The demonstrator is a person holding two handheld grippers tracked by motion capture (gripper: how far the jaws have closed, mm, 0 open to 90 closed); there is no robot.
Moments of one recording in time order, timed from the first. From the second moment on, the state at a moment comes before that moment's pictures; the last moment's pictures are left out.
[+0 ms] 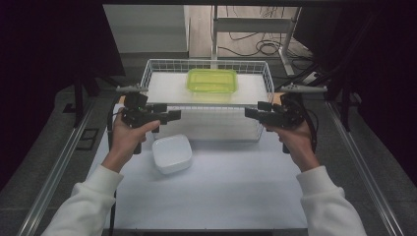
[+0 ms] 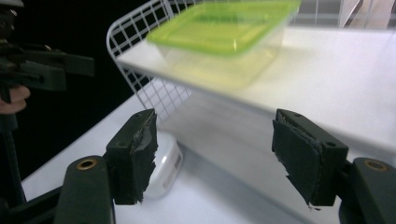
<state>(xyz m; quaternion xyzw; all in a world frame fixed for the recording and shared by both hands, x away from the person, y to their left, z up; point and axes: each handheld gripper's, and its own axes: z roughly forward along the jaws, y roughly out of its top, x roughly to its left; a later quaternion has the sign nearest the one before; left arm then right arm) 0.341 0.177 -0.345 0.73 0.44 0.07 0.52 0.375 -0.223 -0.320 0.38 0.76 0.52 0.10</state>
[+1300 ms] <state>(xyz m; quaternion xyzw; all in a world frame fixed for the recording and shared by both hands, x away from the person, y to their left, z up) 0.262 0.187 -0.453 0.77 0.46 0.04 0.44 0.302 -0.256 -0.443 0.39 0.79 0.47 0.05</state>
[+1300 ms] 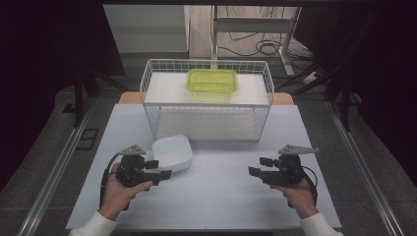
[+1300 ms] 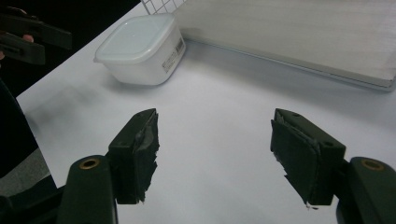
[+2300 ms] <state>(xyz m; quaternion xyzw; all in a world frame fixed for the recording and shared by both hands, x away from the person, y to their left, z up) 0.281 0.197 -0.451 0.76 0.48 0.05 0.43 0.306 -0.256 -0.454 0.41 0.79 0.45 0.04</state>
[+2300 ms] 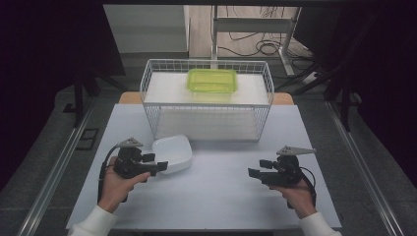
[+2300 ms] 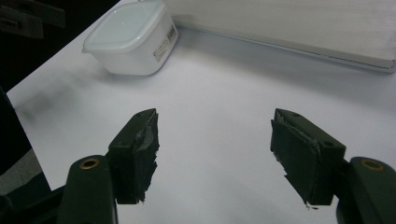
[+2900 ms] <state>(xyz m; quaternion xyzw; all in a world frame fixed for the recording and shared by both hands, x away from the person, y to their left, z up) 0.325 0.190 -0.442 0.76 0.50 0.08 0.41 0.307 -0.253 -0.457 0.41 0.79 0.45 0.04</state>
